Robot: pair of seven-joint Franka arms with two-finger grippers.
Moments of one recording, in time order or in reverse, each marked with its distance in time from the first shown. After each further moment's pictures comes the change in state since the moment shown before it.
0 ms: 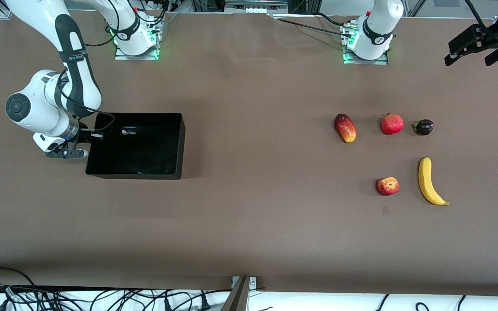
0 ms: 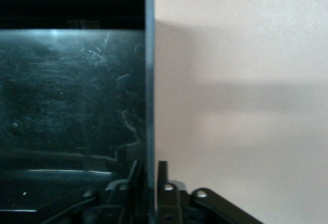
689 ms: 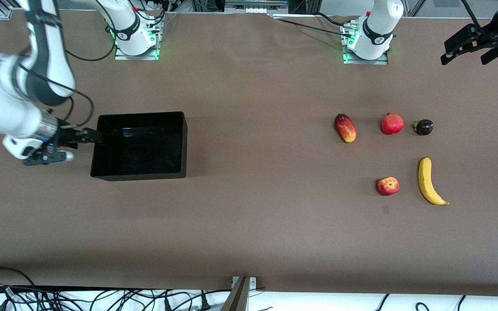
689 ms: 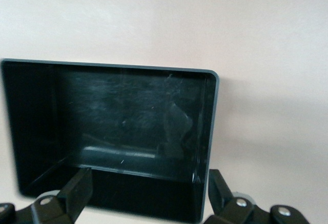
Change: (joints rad) left arm -0.008 0.001 -0.010 0.000 0.000 -0.010 -0.021; right arm 0.032 -0.115 -0.013 0.414 -0.060 -0.512 0.060
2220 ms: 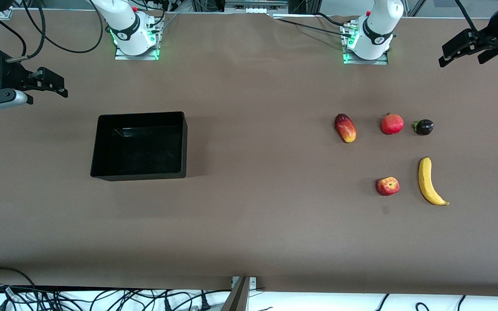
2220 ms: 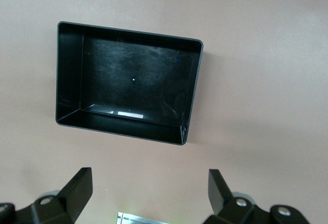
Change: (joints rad) left arm 0.001 0.005 0.000 -0.008 0.004 -0.011 -0.071; right arm -0.470 -0.298 0.536 0.060 -0.229 -0.262 0.078
